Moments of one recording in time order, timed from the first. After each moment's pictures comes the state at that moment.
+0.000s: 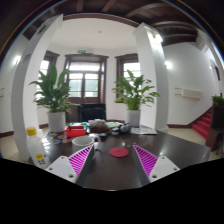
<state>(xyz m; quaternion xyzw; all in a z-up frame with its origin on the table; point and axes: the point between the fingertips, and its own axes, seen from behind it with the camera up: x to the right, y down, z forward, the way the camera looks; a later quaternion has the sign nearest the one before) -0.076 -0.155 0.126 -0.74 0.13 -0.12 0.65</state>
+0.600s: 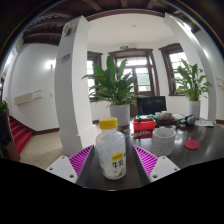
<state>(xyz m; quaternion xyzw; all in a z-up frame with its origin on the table) -0.321 -0.101 0.091 -0.76 -0.05 0.11 0.64</state>
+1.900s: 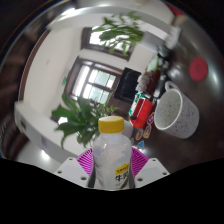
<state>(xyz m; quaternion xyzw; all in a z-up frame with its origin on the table) -0.290 0.028 0.148 -0.63 0.35 0.44 0.54</state>
